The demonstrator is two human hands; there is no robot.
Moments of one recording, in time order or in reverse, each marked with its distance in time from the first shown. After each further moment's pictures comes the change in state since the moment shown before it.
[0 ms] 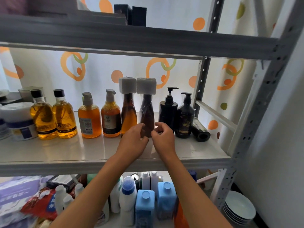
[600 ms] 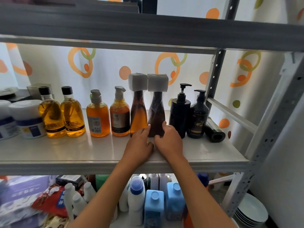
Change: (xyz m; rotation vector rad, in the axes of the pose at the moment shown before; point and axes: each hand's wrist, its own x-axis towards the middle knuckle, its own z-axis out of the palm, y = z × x) left_hand 0.002 -0.039 0.012 0.123 -0.068 0.011; right_hand 0.009 0.008 0.019 -0.523 -0.099 -0.124
